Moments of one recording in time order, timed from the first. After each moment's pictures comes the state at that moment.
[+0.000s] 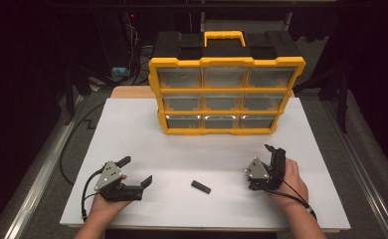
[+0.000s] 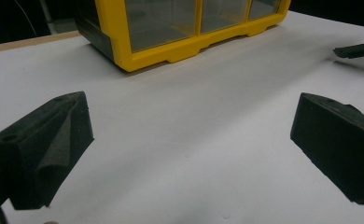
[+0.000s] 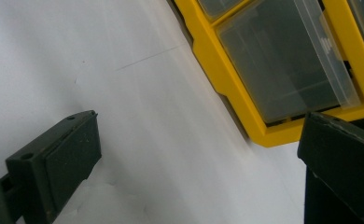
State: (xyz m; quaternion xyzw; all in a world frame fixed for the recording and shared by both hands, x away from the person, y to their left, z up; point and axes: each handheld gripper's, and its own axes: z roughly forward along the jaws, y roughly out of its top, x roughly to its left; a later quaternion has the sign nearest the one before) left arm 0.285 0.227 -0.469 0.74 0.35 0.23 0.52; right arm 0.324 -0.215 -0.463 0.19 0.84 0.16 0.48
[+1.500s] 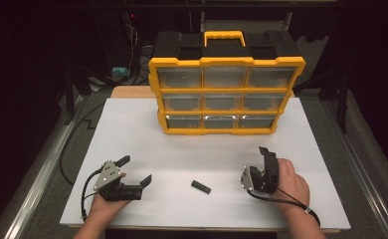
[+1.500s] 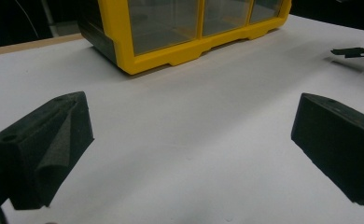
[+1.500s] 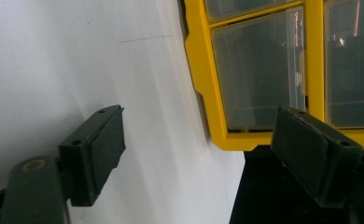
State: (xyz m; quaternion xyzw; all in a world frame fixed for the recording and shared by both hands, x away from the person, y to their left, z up) left arm 0.285 0.229 -0.469 0.74 0.35 0.23 0.53; right arm 0.314 -0.201 -0.468 0.08 0.83 0.04 0.55
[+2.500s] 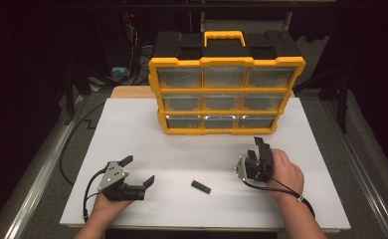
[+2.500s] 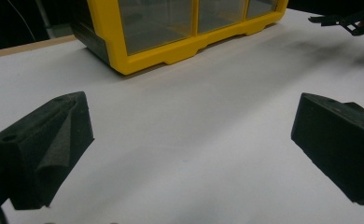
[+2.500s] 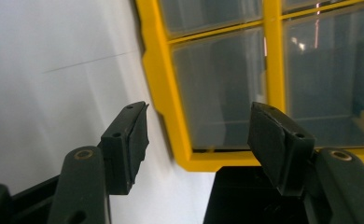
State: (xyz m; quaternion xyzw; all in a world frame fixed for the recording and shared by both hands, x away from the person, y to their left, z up) left arm 0.288 0.221 -0.473 0.75 0.33 0.23 0.52; right arm 0.339 -0.188 -0.459 0.08 0.79 0.04 0.60
